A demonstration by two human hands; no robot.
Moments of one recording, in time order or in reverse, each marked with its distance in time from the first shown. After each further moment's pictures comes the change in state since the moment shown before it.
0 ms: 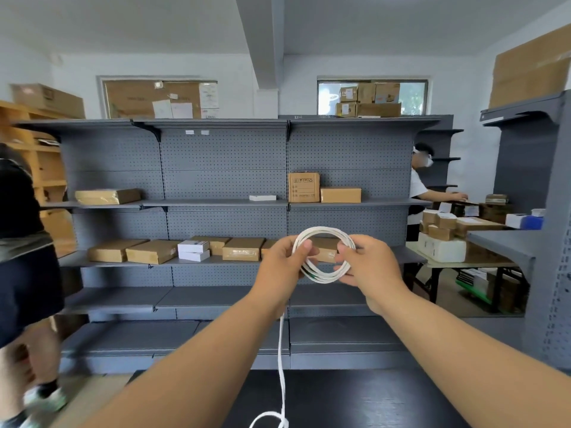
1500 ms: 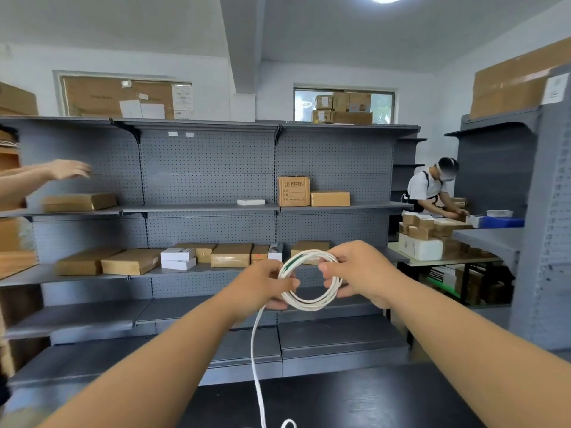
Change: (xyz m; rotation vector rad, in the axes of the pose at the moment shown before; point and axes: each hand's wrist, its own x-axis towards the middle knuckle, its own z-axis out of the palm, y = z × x) left_hand 0.010 -0.007 -0.139 0.236 -0.400 -0.155; right_hand -0.023 -0.031 0.087 -0.288 -0.276 0.064
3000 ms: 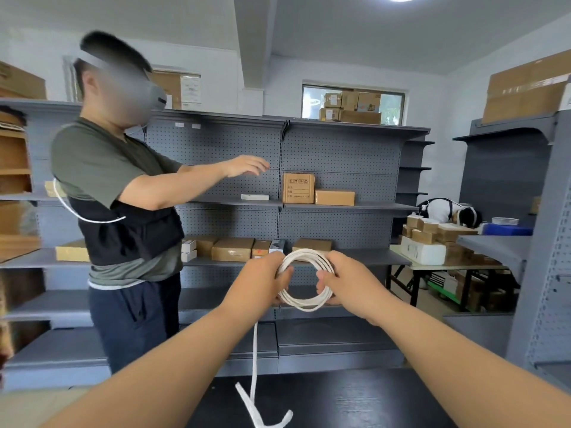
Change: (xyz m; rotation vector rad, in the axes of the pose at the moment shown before) left_hand 0.010 -0.016 0.006 0.609 0.331 0.237; right_hand 0.008 0.020 0.022 -0.216 0.011 -0.082
